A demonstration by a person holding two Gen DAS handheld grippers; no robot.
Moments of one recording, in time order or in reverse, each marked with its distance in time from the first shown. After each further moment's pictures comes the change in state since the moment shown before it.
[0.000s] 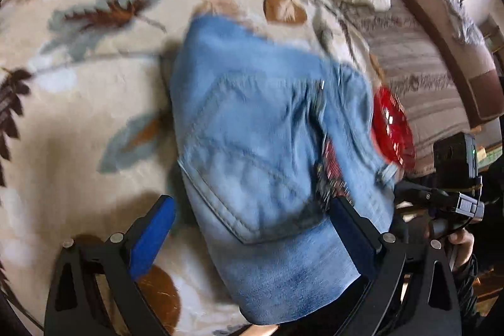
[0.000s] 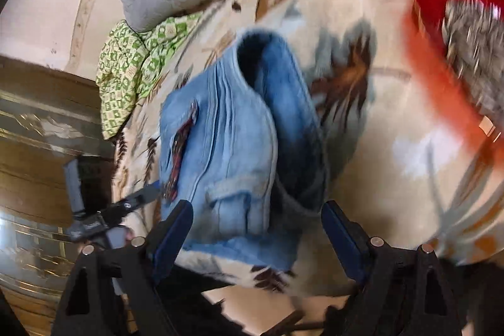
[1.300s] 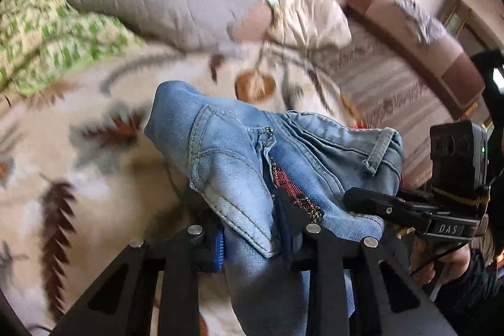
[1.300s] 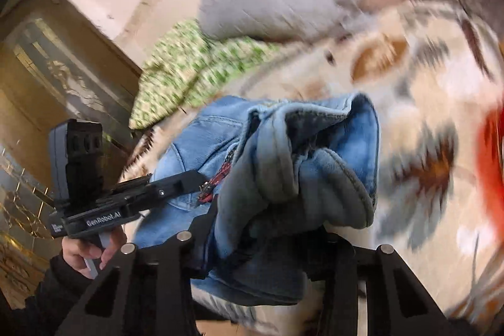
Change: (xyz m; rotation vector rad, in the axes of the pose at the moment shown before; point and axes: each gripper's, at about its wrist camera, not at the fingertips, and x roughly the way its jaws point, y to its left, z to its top) left arm -0.096 -0.032 0.025 0.202 -0.340 0.041; right arm 0.006 0.118 0.008 -0.360 -0.243 0.035
